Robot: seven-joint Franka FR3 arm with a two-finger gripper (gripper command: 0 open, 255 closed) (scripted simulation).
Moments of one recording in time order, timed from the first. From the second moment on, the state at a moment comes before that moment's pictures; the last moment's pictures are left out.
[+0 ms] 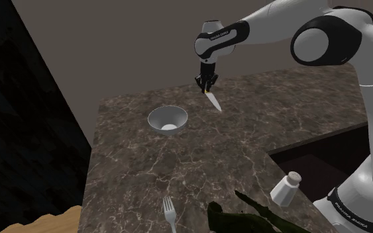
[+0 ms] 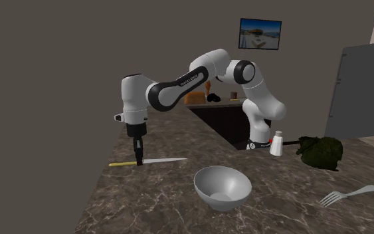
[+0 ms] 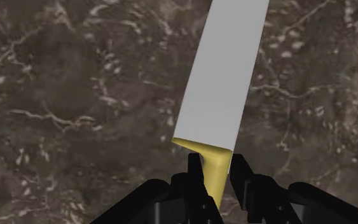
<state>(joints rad) -0.01 0.64 -0.10 -1.38 0.09 2.02 0.09</state>
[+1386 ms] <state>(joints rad) -0.01 0.58 -0.10 -1.25 0.09 1.83 0.10</state>
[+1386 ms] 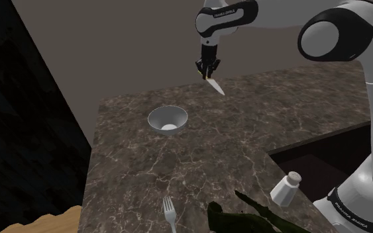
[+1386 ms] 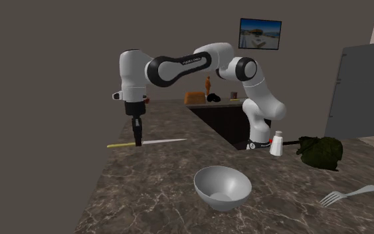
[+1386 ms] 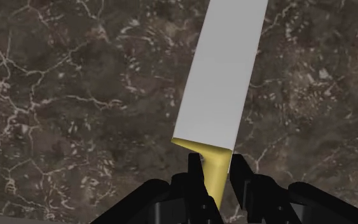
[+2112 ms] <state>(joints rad) -0.02 0.60 -0.10 -1.07 0.09 1.67 0.11</state>
